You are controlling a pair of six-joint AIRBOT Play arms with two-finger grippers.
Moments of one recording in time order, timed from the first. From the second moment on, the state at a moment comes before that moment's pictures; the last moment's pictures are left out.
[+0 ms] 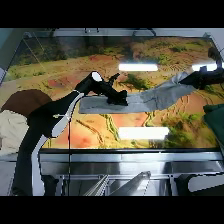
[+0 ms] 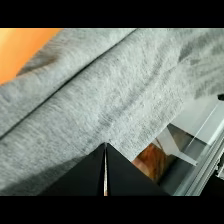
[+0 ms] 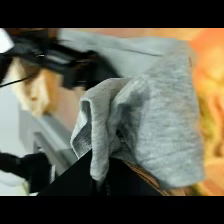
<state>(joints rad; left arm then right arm) -0.46 -2.22 1.91 0.68 -1.21 -1.45 -0.42 -1.69 1.56 -0.48 1.70 1.07</state>
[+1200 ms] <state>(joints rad) 0.32 -1.63 1.91 0.30 -1.63 -1.29 0.59 -1.89 1.63 -0.43 0.92 1.10</state>
